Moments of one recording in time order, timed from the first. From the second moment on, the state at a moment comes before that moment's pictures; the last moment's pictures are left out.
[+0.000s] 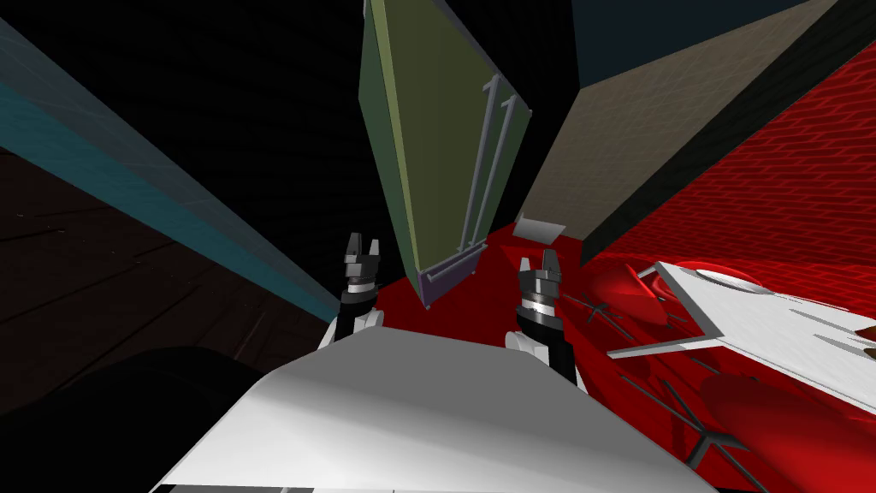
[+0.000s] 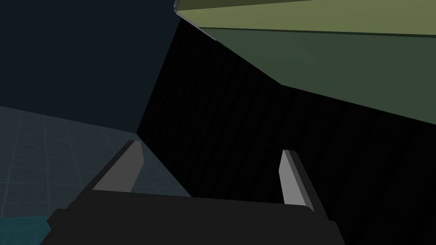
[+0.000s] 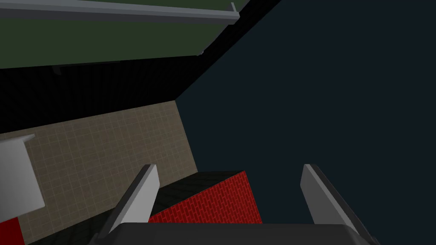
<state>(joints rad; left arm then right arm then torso) 0.52 -0.04 0.02 -2.30 -0.10 -0.62 0.03 0.52 0.00 0.03 -2.30 -0.10 -0.42 0.15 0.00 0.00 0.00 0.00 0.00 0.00</state>
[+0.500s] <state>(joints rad) 0.52 -0.04 0.02 -2.30 -0.10 -0.62 0.03 0.52 0.00 0.03 -2.30 -0.10 -0.42 0.15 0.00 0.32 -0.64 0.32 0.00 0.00</state>
